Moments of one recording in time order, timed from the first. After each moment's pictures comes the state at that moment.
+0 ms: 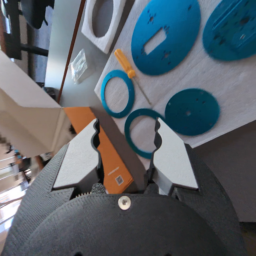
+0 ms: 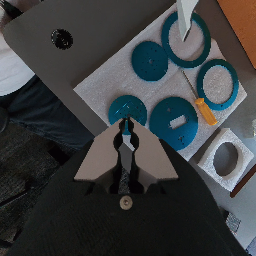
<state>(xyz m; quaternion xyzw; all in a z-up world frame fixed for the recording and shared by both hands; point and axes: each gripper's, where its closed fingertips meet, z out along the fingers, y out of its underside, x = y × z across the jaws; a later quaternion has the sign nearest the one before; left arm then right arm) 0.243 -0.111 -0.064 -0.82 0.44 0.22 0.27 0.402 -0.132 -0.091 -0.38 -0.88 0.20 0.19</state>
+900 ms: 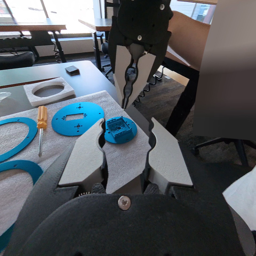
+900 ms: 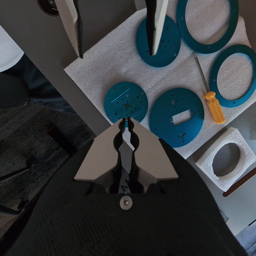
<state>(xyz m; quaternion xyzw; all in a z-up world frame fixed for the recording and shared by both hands) 0.379 -0.166 -0.073 -0.76 0.24 -0.21 0.57 0.404 -0.118 -0.111 -0.35 -0.91 0.15 0.15</state>
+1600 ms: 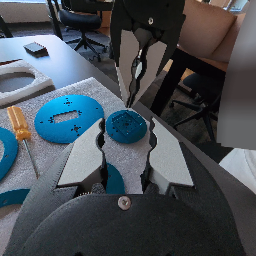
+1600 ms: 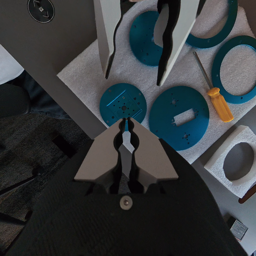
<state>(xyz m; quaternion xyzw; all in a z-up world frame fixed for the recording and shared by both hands) 0.372 -0.134 -0.097 -0.76 0.32 -0.29 0.48 0.397 -0.115 -0.121 -0.38 -0.89 0.18 0.15</state>
